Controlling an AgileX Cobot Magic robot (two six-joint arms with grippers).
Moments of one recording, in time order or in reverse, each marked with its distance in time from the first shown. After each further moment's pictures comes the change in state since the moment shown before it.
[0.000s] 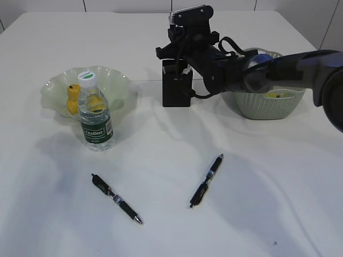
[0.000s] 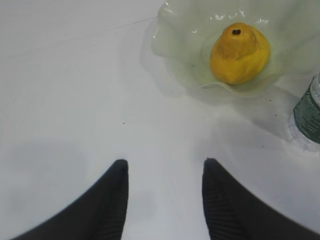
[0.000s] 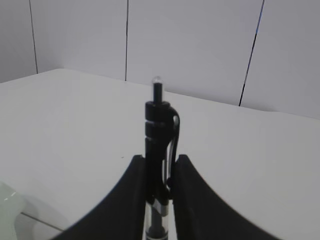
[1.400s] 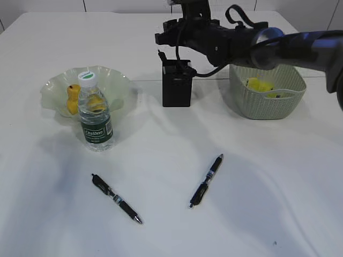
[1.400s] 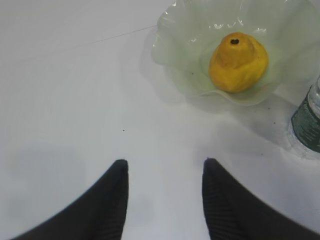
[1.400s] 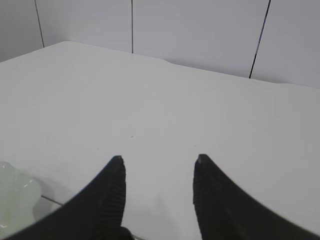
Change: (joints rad) left arm 0.000 0.002 0.000 -0.004 -0.025 0.000; right arm -0.011 -0.046 -0.100 0.019 0.296 0.009
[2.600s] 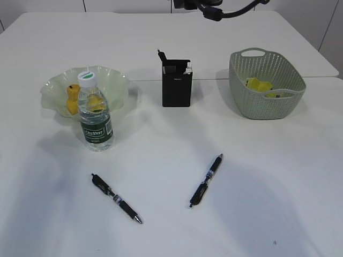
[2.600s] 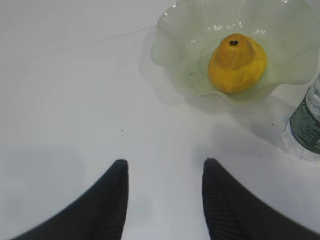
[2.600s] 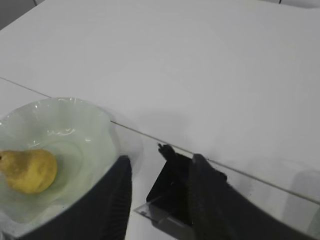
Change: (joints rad) left arm 0.000 0.000 0.000 -0.006 0.000 0.000; right arm -0.006 -0.323 -0.015 0.071 0.702 0.000
